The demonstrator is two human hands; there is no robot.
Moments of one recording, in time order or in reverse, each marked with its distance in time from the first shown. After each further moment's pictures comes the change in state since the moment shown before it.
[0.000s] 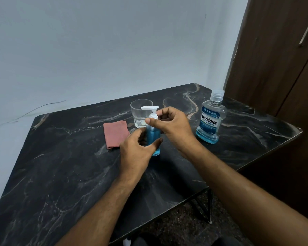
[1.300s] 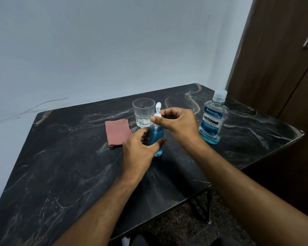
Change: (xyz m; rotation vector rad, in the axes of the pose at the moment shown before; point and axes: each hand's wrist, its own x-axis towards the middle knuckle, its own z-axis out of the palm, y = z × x) left_hand -0.003 0.001 0.000 -0.013 -0.027 0.030; right_hand -0.001 -0.004 -0.006 -0.005 0.030 -0.020
